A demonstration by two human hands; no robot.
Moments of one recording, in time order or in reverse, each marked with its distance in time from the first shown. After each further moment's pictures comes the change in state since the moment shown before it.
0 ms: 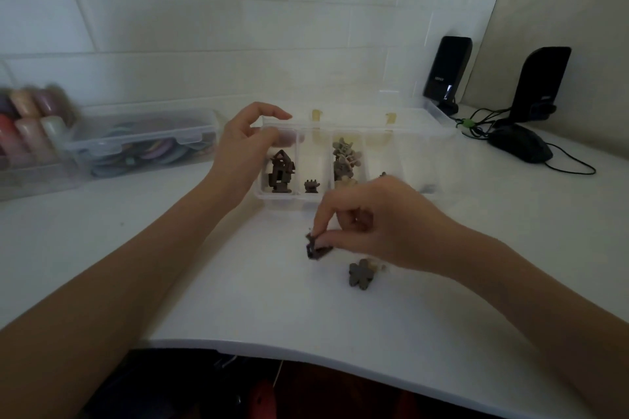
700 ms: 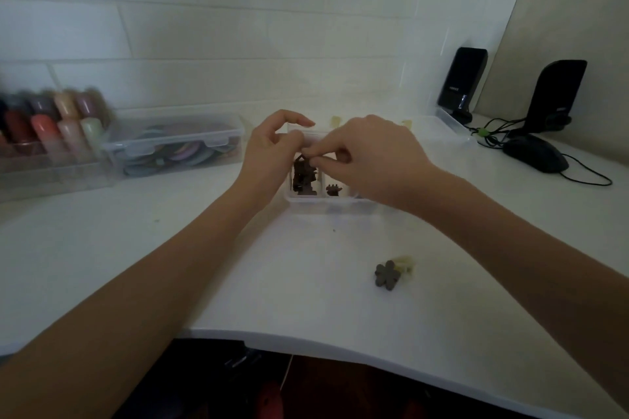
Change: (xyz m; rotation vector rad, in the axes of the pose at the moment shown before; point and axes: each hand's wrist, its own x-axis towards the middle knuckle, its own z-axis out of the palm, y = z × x) left_hand -0.008 0.004 -0.003 -0.027 -0.026 0.078; right_hand 0.067 -0.023 -0.013 -0.346 0.131 0.181
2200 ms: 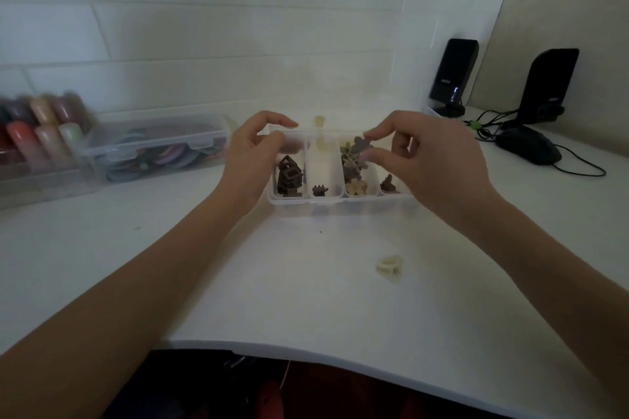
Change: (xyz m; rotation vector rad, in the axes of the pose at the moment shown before) left_hand 0.003 -0.003 0.001 0.086 0.088 -0.027; right_hand -0.041 0.056 -0.003 0.233 0.294 0.268
